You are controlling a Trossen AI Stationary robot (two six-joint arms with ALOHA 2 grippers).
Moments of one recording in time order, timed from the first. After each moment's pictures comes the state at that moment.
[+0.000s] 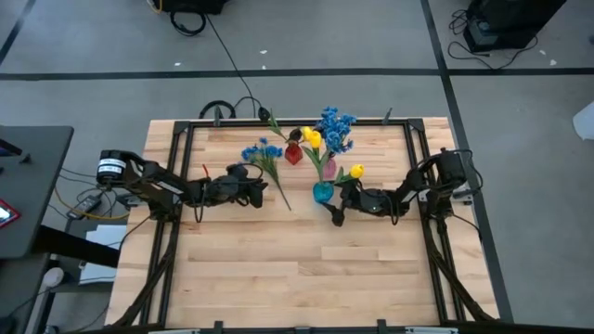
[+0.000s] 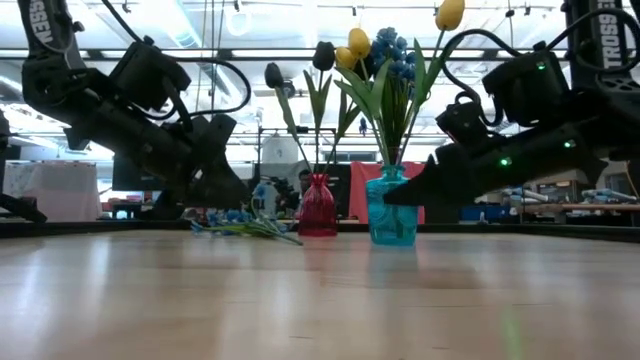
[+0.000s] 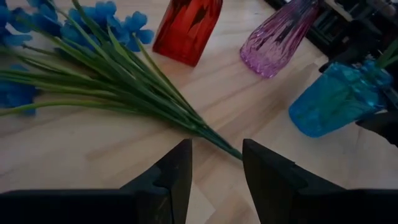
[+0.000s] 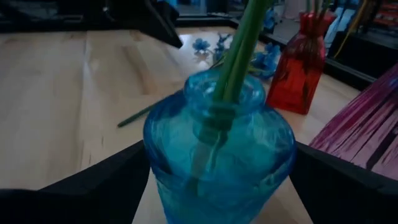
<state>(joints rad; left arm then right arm) 0.10 1.48 0.26 0.77 -0.38 -0.74 0.05 1.87 0.30 1.29 0.45 0.07</state>
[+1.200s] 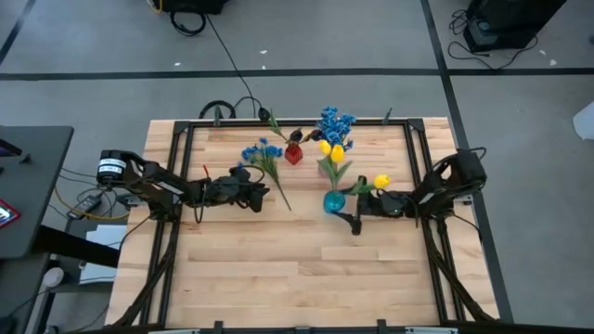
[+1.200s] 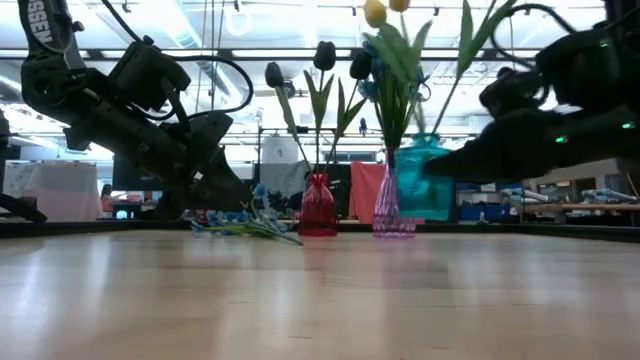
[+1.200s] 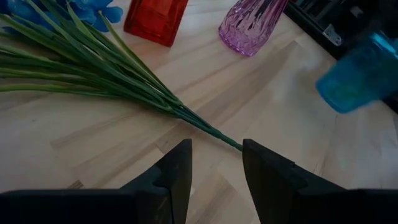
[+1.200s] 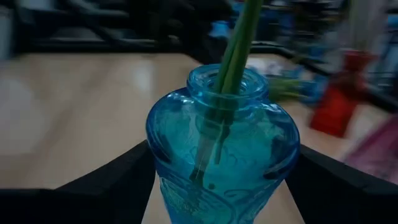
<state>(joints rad) 0.10 1.49 0.26 0.77 -0.29 -0.71 0.13 1.73 0.13 1.43 0.34 0.01</state>
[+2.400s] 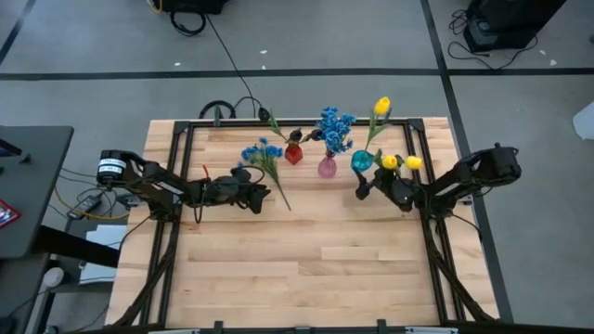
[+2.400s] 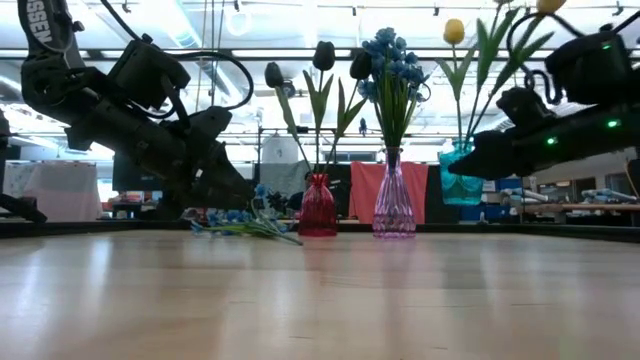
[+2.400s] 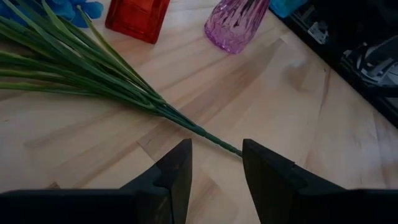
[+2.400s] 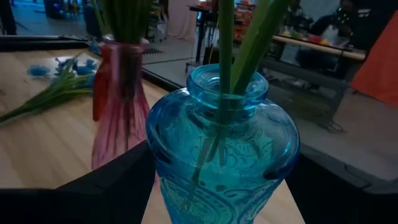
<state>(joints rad) 0.10 1.49 0.26 0.79 -0.24 -0.71 -0.02 1.40 0.01 1.21 0.89 0.00</state>
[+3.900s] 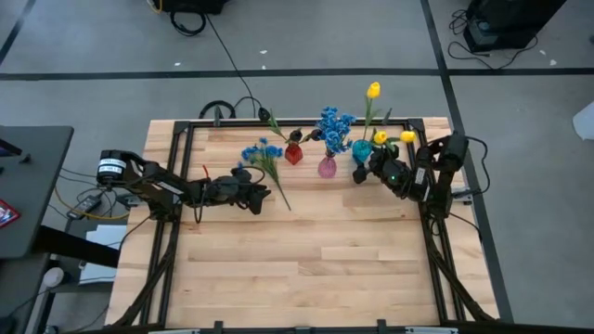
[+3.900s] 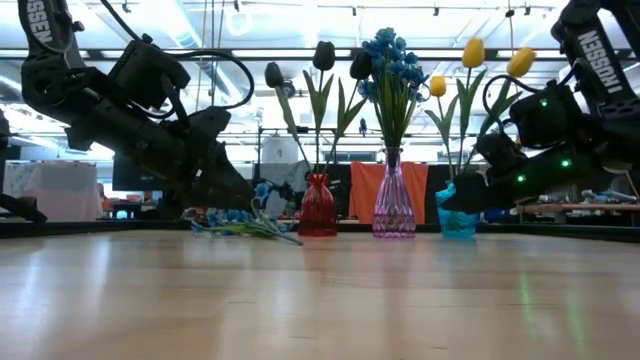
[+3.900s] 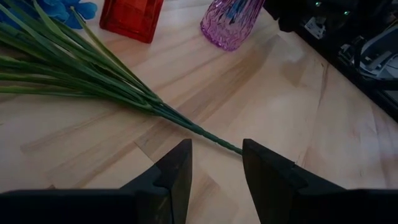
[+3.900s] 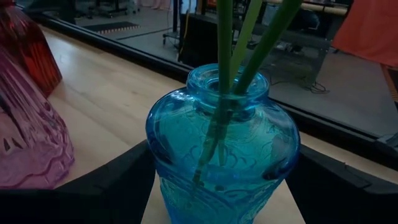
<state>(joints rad) 0.10 1.49 0.26 0.80 -0.23 -0.68 -0.46 1.84 0.05 1.52 0.55 0.04</state>
